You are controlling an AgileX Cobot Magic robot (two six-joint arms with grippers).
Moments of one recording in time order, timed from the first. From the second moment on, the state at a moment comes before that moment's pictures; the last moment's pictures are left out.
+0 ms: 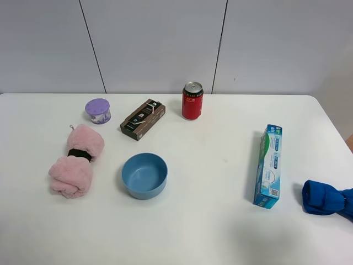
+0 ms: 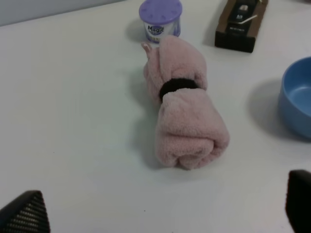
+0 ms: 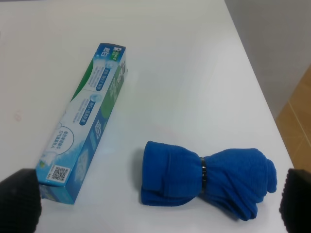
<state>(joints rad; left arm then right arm) 0.03 0.00 -0.51 -0.09 1.05 0.19 -0.03 0.00 -0.50 -0.07 1.07 0.02</state>
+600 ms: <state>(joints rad) 0.03 0.00 -0.51 -0.09 1.05 0.19 -0.03 0.00 -0.50 -0.07 1.07 0.02</state>
